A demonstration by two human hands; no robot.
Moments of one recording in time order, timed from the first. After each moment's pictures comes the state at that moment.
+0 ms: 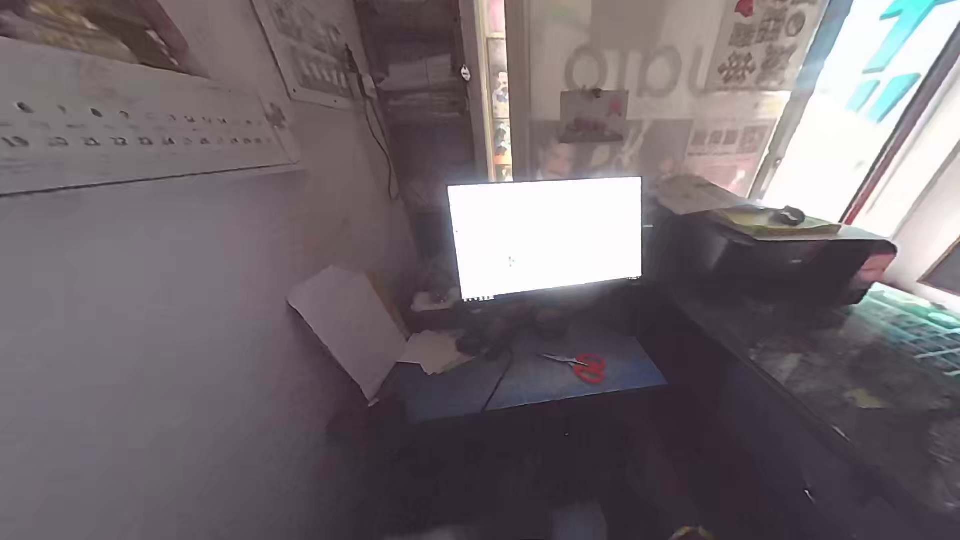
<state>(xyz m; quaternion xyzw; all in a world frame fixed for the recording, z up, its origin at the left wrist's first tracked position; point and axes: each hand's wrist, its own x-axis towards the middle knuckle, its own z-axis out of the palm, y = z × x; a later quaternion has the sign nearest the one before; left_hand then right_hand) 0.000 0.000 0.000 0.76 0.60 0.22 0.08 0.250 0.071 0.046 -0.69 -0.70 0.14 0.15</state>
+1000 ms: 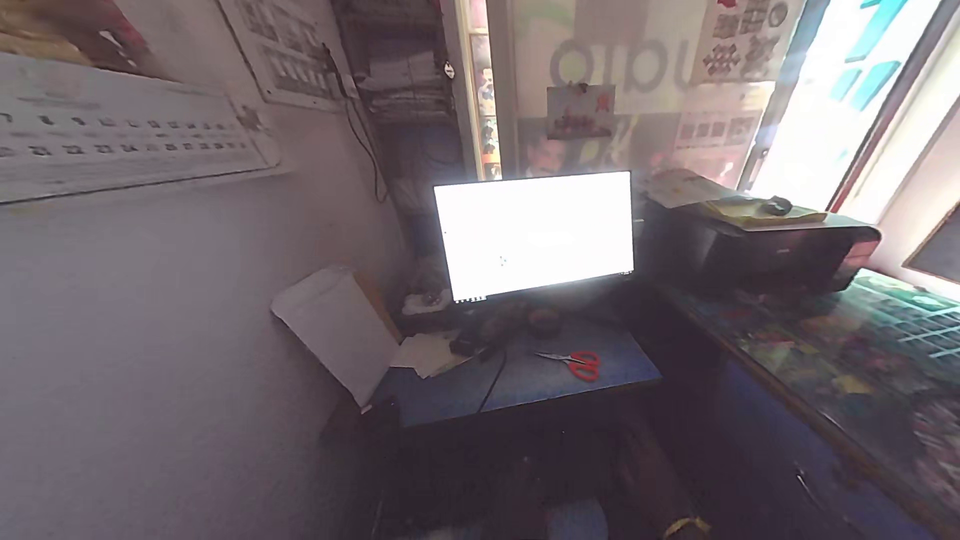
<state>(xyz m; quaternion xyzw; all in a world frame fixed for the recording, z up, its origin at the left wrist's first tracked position) -0.007 -0.002 -0.026 0.78 0.59 0.20 0.06 0.273 0.087 -0.025 -0.64 -0.74 0.05 0.19</state>
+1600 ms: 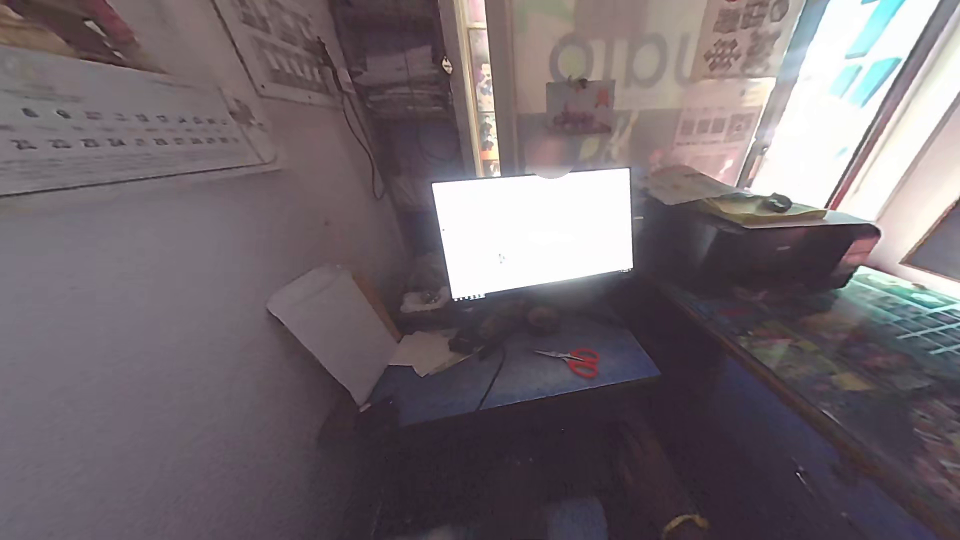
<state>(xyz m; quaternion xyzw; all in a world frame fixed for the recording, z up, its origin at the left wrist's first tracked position) 0.008 -0.010 0.045 0.74 0.65 0.10 0.12 0.272 0.085 -0.024 -0.63 -0.74 0.01 0.23</state>
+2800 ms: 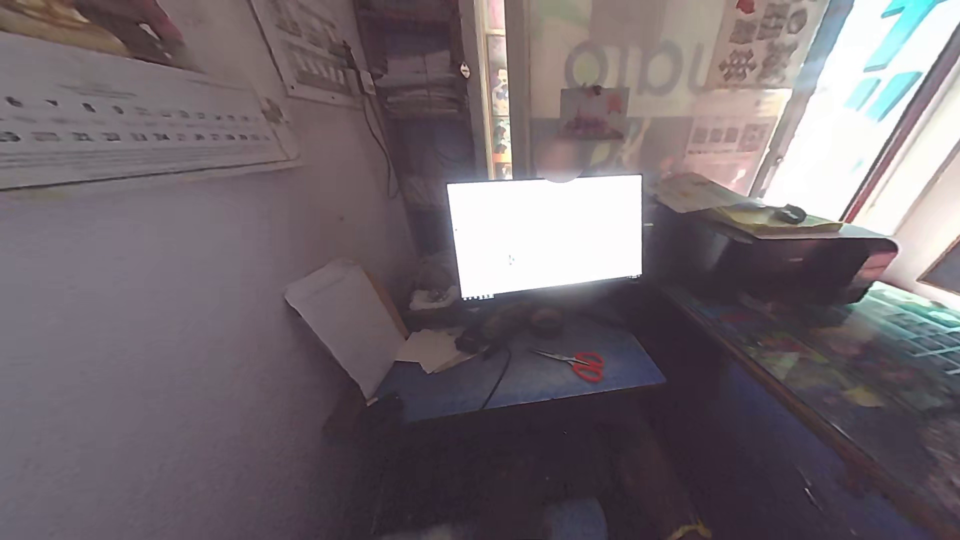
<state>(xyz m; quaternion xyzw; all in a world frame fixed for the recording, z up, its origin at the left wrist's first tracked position) -0.012 0.001 -0.031 0.78 0.60 0.16 0.06 0.267 0.089 -0.019 -0.64 -0.75 0.04 0.18</state>
